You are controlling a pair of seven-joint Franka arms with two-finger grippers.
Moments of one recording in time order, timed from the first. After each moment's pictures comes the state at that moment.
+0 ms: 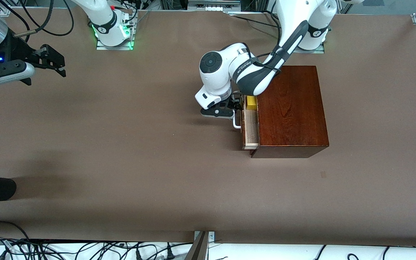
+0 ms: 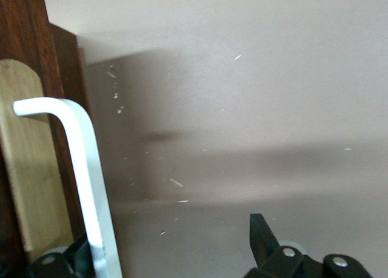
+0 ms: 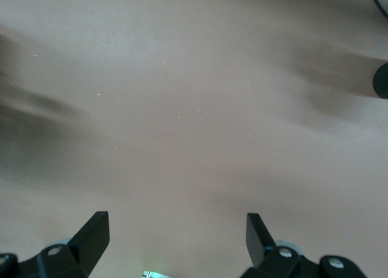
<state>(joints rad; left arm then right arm) -0.49 0.61 -0.38 -1.62 0.36 2.06 -0.88 0.22 0.06 -0.04 -1.41 0.00 1.45 -0.11</state>
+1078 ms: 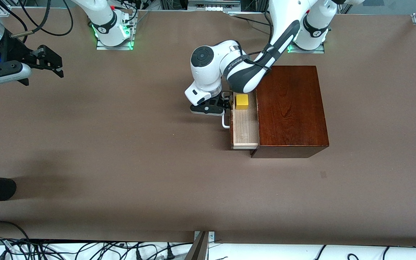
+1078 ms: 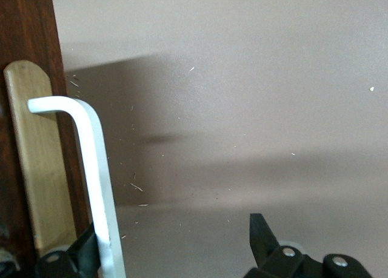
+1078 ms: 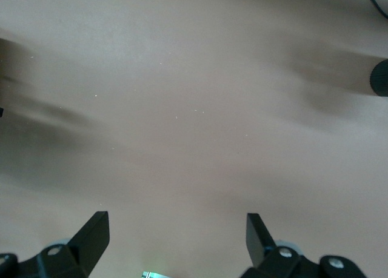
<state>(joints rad) -0.53 0.65 -0.38 -1.55 0.36 2.08 -0.92 0.21 0.06 -0.05 -1.41 0.00 1.45 -0.11</state>
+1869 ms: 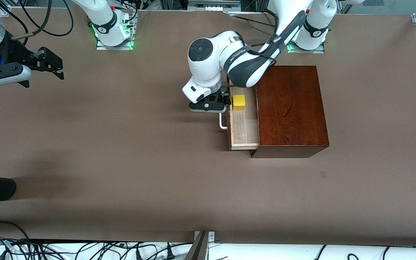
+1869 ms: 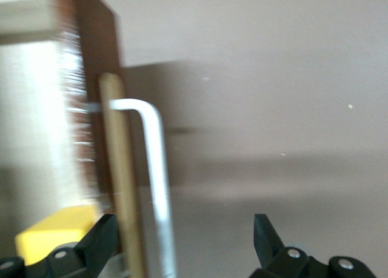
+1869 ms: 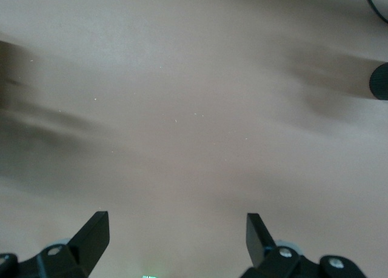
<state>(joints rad) -0.51 0.58 -0.38 -1.44 0.29 1.88 -0.92 0.21 0.07 -0.05 -1.41 0.00 1.47 -0.11</state>
